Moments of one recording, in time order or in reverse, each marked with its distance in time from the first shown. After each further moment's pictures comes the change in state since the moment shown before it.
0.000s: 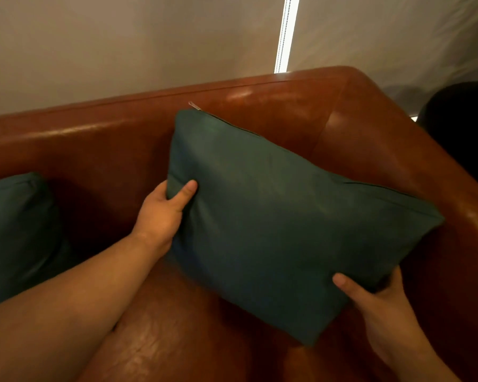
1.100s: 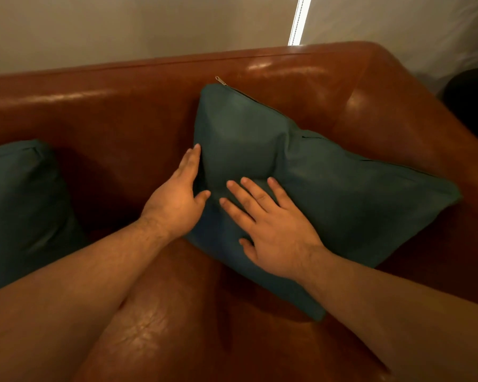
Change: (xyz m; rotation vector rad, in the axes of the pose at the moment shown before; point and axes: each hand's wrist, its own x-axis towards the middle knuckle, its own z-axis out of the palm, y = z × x) left_hand -0.008 0.000 -0.023 0.943 -0.239 0.281; right_hand 0.020 -0.015 0.169 -1.794 -0.631 -1.137
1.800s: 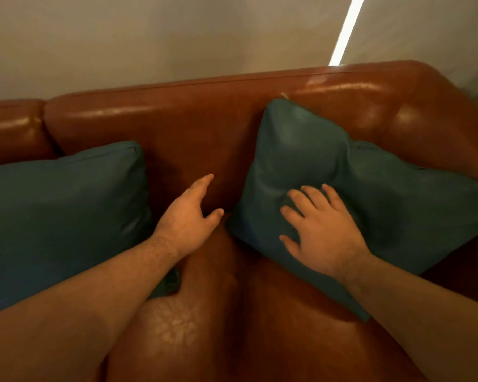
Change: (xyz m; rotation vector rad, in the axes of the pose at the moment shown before) left_hand -0.074 -0.071 -0.057 -0.088 0.062 -0.084; right_hand 0.012 -0.037 -0.029 -0.016 -0.051 0.186
